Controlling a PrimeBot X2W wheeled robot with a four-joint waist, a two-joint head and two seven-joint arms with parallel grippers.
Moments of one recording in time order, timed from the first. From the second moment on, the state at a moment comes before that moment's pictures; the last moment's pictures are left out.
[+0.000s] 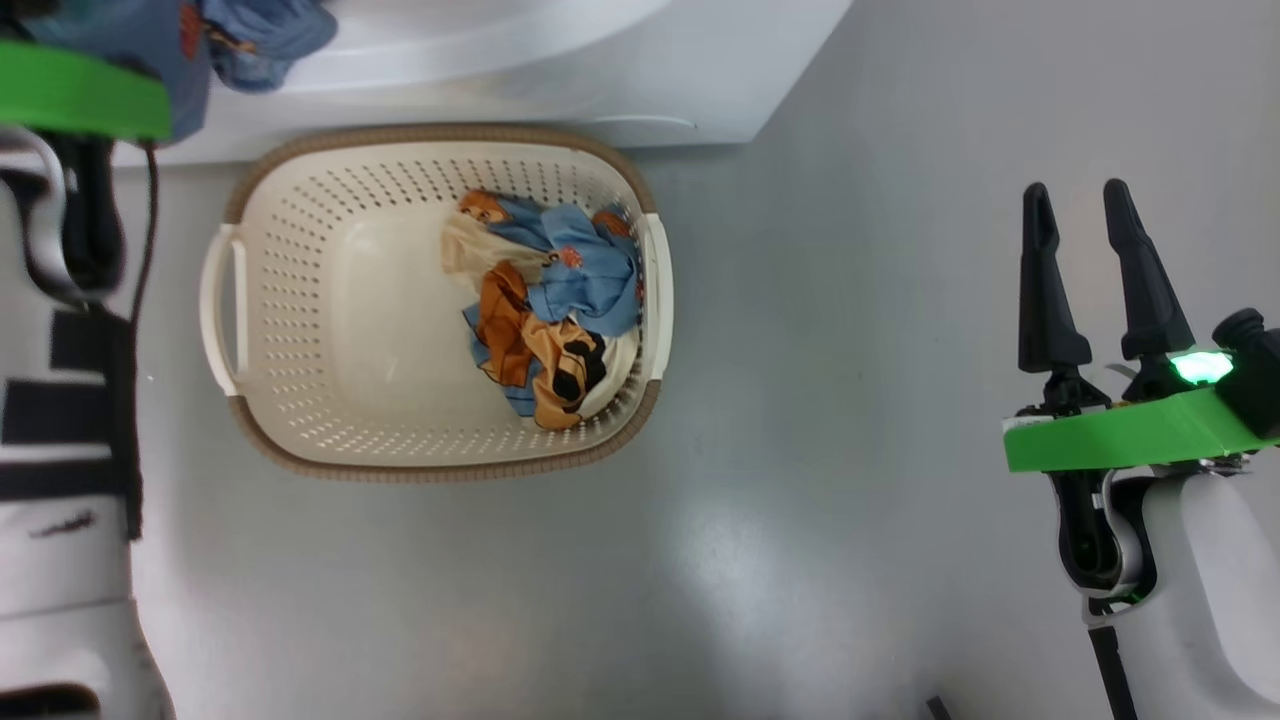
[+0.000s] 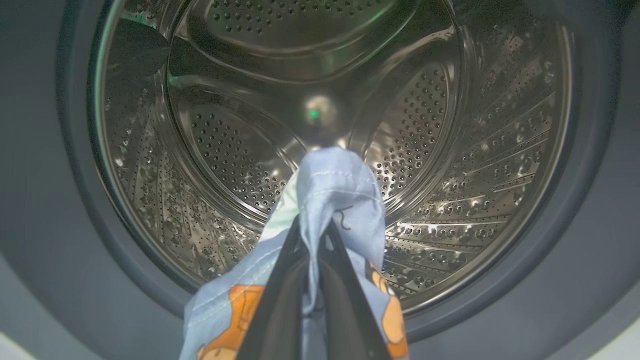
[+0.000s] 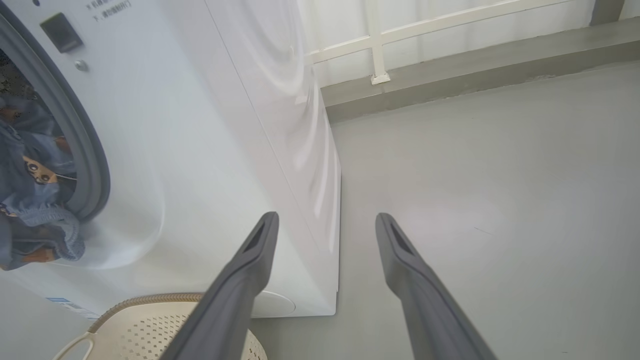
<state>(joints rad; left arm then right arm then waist) -1.06 0.21 -0.03 0.57 -0.29 -0.13 -0.26 -0.37 -0.08 0.01 0.14 0.38 0.13 -0.26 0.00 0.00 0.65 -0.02</state>
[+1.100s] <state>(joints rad) -1.36 0.29 -0.03 0.70 -0.28 -0.13 -0.26 -0.45 -0.06 0.07 0.12 0.41 0.13 -0.26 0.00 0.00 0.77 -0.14</state>
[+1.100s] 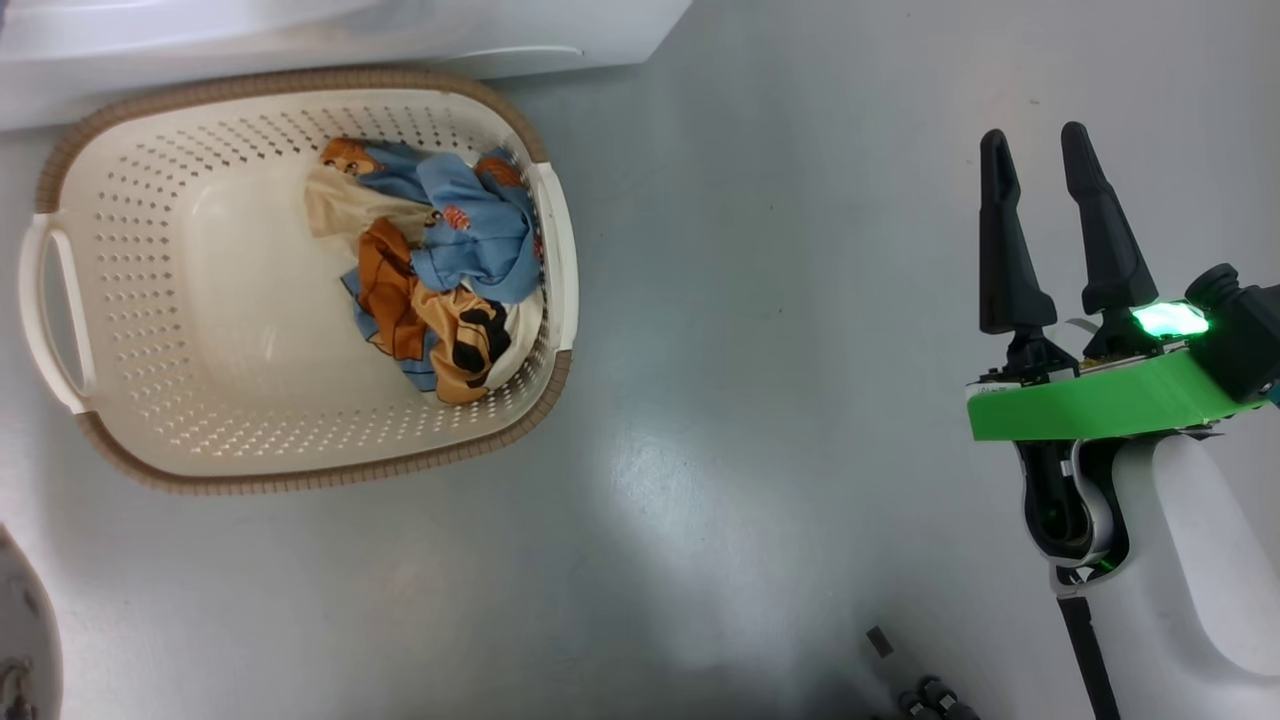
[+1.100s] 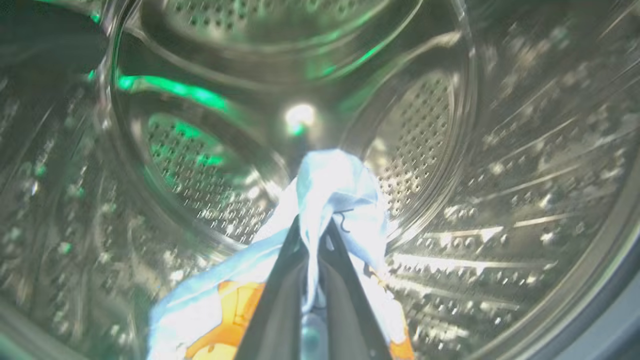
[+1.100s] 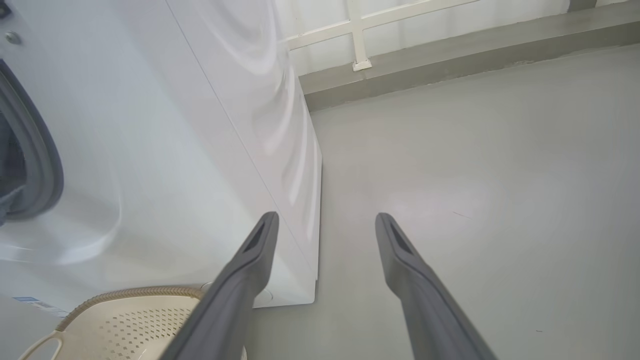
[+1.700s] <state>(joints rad) -1.34 0.26 -0.02 0.79 -0.28 -0.13 -0.26 -0.44 -0.06 0.09 0.13 0.42 0.13 -0.26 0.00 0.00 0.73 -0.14</state>
